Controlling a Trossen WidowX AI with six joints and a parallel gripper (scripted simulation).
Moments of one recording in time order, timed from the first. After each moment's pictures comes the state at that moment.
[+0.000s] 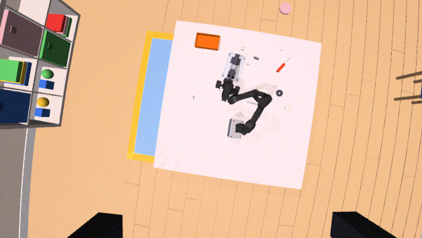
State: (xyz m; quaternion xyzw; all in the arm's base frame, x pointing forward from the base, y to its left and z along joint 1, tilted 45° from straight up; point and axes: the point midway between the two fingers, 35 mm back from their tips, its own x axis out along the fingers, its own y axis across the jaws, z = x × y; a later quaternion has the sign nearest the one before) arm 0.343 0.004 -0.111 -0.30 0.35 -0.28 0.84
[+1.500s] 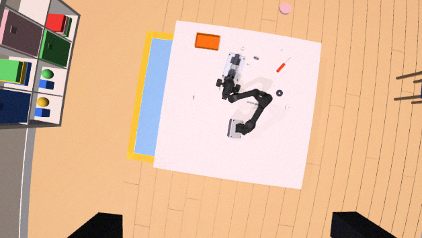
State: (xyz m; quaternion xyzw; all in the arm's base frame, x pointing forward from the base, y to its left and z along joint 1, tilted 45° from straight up) arm 0.355 0.000 -0.110 -0.30 0.35 -0.28 0.84
